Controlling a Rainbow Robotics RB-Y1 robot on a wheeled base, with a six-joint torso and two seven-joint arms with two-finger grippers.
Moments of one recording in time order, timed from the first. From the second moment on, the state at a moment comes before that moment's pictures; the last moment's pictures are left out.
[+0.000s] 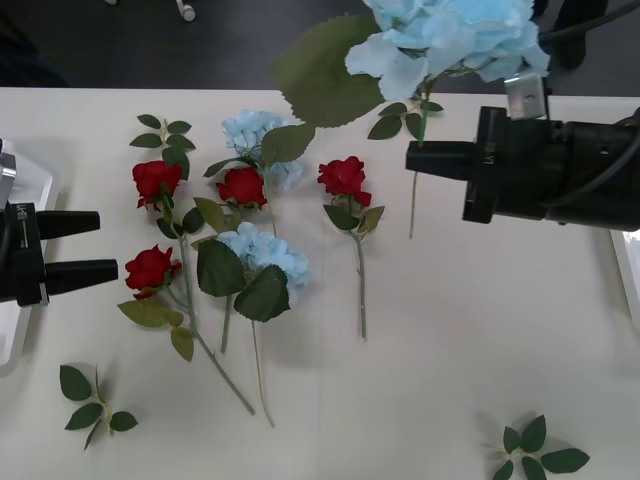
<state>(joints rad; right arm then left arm) -0.36 -1.01 0.35 -1.94 -2.24 0.68 2.70 -0.05 0.47 0.55 -1.92 1.62 1.63 -2.38</state>
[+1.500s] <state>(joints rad) -0.89 -0.67 1.10 -1.84 -2.26 0.05 2.70 -0.27 0.30 0.38 -1.53 1.70 1.76 -2.70</state>
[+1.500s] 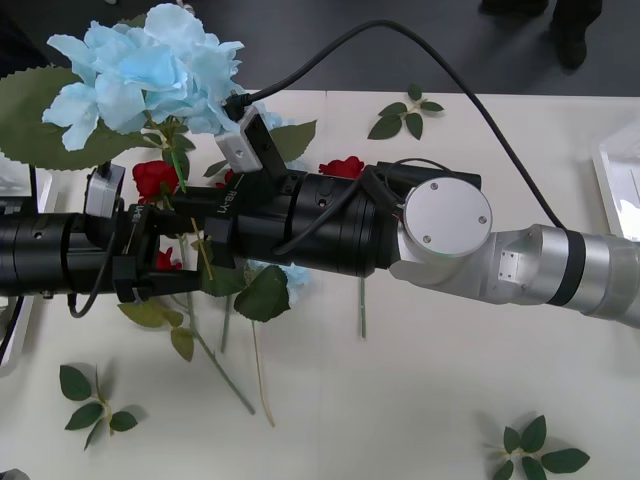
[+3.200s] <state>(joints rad) -0.89 -0.67 1.10 -1.84 -2.26 0.05 2.70 -0.21 0.30 0.37 -1.53 1.82 1.67 -2.70</state>
